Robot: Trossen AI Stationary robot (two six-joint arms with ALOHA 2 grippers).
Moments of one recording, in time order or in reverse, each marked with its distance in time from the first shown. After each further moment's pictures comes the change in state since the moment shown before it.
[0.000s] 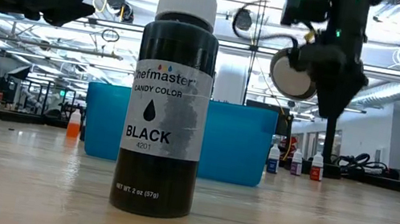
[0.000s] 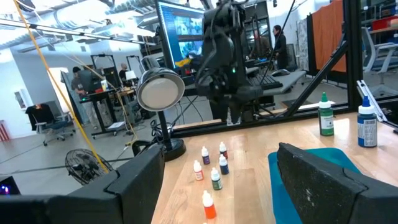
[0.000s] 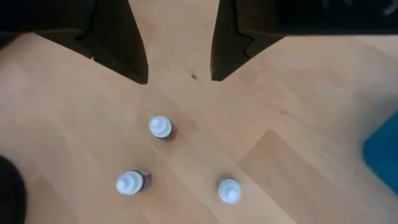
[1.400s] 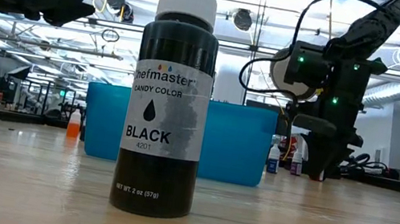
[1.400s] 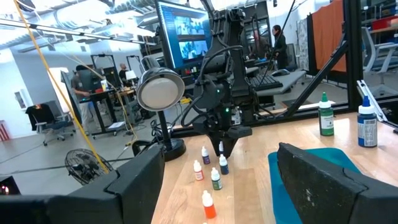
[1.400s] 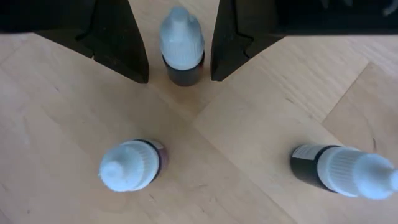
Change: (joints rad) left arm 0.000 0.000 0.000 0.000 0.000 0.000; right arm -0.146 0.029 -0.403 0.607 -0.022 -0.108
